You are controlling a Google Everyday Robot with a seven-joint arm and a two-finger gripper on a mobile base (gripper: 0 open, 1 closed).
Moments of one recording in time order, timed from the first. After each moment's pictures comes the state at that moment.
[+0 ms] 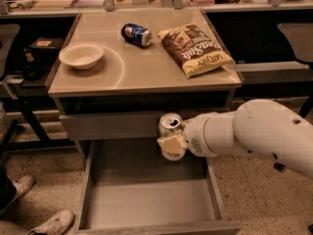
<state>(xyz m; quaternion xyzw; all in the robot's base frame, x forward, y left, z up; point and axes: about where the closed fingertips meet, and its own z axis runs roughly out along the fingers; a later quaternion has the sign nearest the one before) 0.473 -0.046 0.776 -0.35 0.84 0.18 0.36</state>
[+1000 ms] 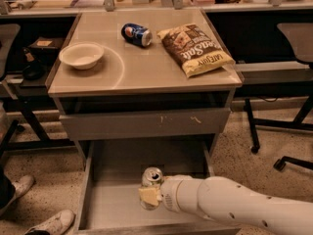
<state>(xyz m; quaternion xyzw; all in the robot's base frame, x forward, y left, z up) 0.415 0.012 0.605 -0.24 0.88 0.27 0.32</state>
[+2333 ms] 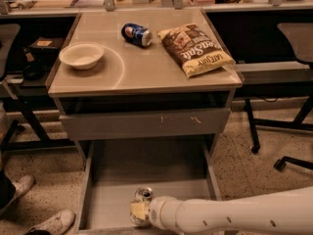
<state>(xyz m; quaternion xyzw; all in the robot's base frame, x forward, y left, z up) 0.405 0.049 0.487 -0.14 0.90 0.30 0.28</state>
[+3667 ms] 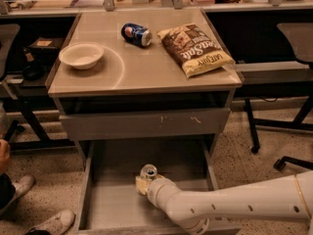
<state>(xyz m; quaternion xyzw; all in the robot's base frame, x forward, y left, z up) 0.504 0.038 0.472 -0.08 0.88 0.24 0.40</state>
